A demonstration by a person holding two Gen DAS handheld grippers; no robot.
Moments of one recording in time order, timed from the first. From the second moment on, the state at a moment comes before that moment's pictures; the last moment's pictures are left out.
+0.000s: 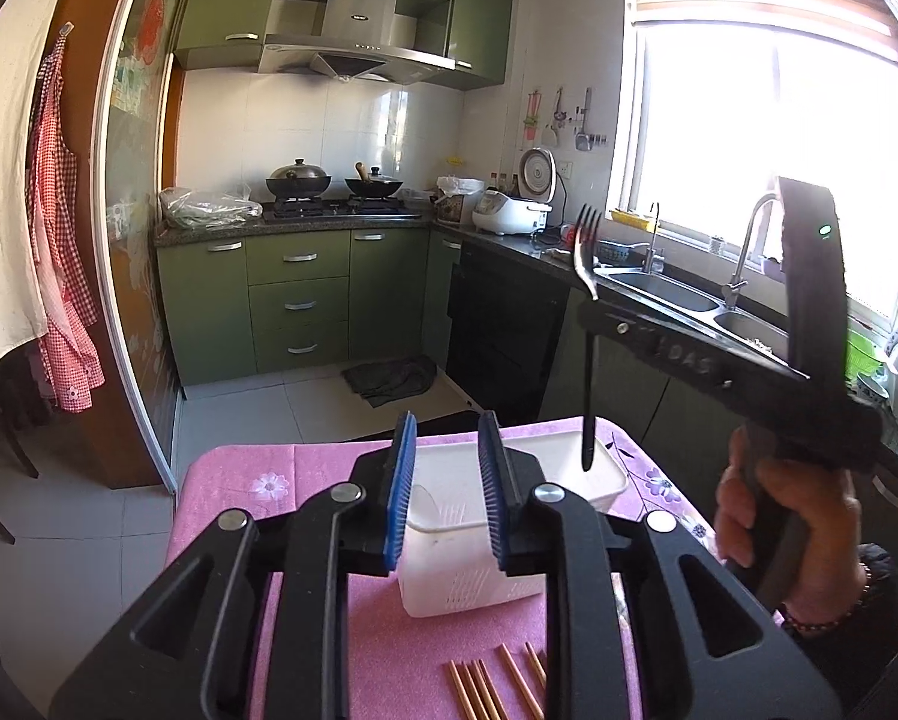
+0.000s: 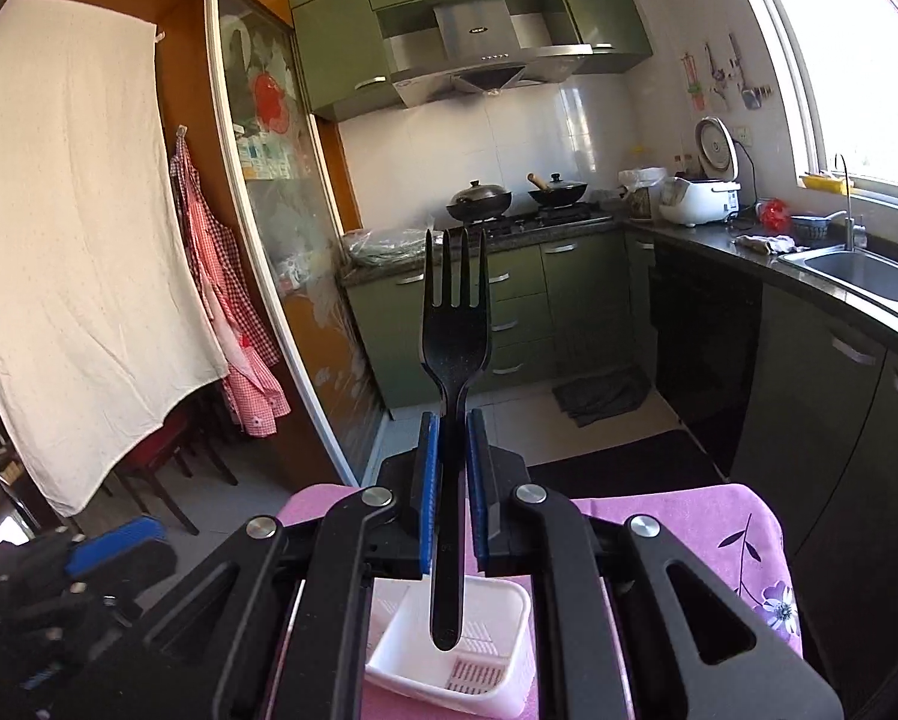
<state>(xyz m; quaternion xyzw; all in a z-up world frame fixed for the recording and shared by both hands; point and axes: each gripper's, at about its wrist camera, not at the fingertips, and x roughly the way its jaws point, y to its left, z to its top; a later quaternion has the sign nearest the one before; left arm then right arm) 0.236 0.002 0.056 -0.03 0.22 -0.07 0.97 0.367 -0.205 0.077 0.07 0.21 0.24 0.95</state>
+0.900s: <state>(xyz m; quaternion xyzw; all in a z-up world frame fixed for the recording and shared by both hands) 0.204 -0.014 -0.015 -0.05 0.42 -0.07 0.90 0.262 -0.256 0.009 0.03 0.30 0.24 0.92</state>
